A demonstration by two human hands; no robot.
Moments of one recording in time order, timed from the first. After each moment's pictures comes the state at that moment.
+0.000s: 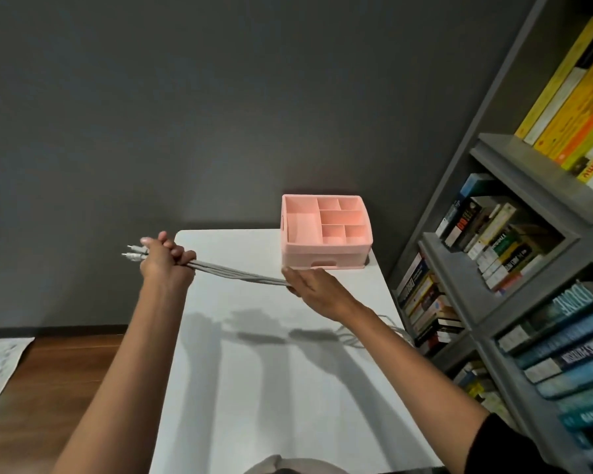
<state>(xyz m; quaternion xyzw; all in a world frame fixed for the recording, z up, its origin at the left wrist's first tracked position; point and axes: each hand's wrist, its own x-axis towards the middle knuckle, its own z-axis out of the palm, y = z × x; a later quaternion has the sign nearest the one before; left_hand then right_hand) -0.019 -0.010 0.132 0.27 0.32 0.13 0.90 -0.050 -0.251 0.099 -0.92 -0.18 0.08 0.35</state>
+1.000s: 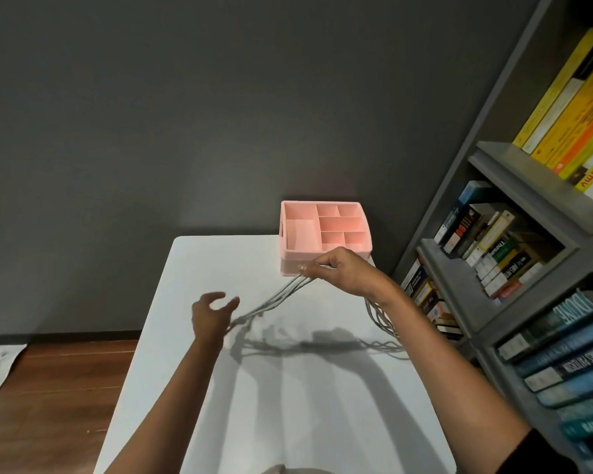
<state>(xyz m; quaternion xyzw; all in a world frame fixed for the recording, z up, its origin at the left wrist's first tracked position) -0.046 -0.050 0.024 0.75 0.29 0.03 0.59 -0.022 -0.284 0.140 -0.89 -0.13 0.14 0.42</state>
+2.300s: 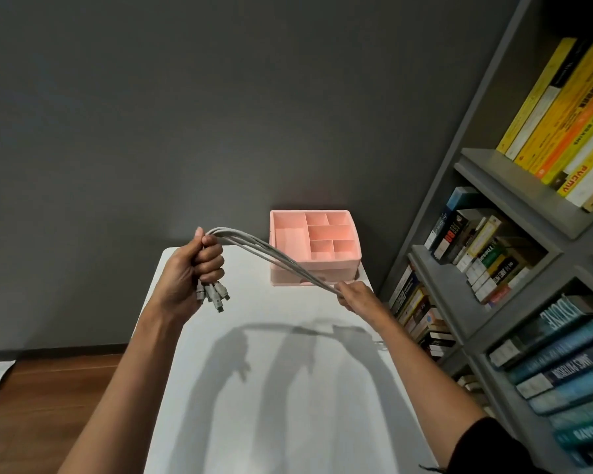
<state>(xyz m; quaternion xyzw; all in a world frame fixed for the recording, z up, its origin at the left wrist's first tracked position) -0.035 -0.049 0.154 0.40 0.00 -0.12 0.91 -0.010 -0.342 0.062 -0.86 0.08 0.10 0.50</state>
